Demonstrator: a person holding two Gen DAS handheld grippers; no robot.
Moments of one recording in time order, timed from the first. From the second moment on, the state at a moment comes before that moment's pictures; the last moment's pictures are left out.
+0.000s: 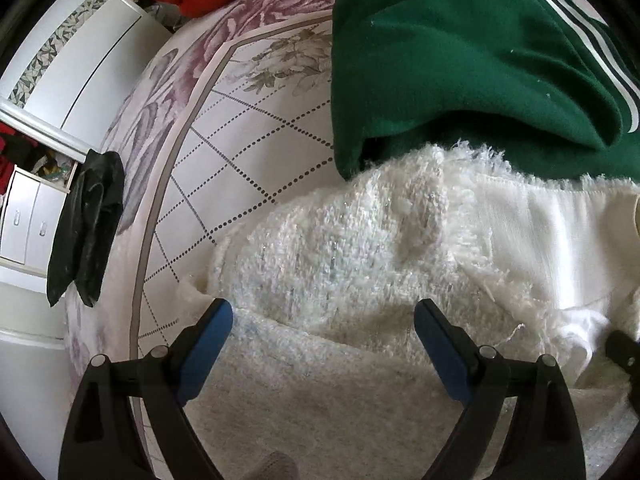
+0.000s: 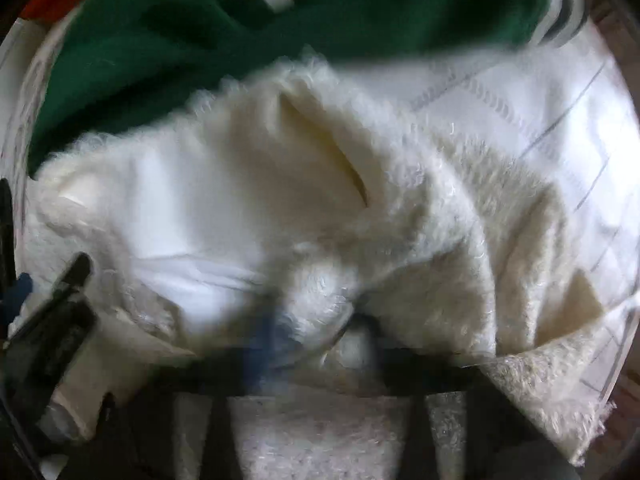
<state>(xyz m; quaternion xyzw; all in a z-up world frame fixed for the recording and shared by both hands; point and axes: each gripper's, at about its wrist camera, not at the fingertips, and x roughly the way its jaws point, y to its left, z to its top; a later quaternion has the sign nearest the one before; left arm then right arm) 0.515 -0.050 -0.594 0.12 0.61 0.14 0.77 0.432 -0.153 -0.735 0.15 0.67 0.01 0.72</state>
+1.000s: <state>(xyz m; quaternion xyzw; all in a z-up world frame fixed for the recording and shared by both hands) 0.505 0.007 -0.571 0.07 0.58 0.21 0.79 0.465 -0.100 -0.730 0.18 0.72 0.23 0.63</state>
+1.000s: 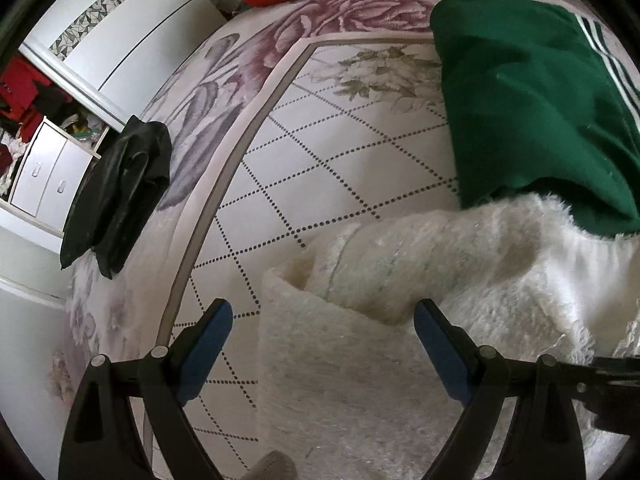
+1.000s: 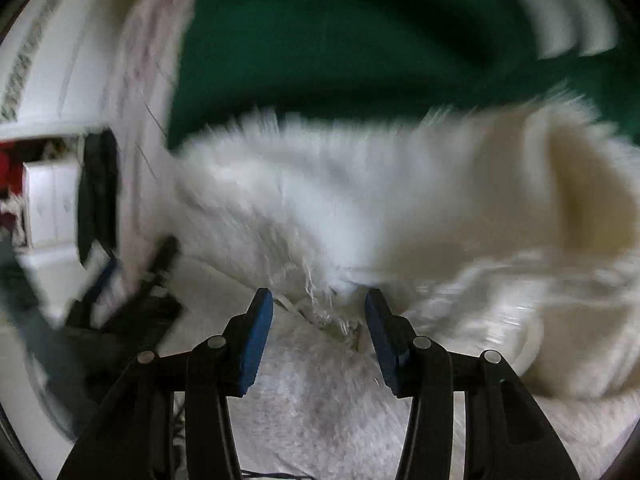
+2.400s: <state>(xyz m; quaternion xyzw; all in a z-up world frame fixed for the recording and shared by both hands) 0.288 -0.011 -0.607 0.12 0.68 0.14 0.71 0.191 -0.246 -0.740 0.28 0.72 0.08 0.63</state>
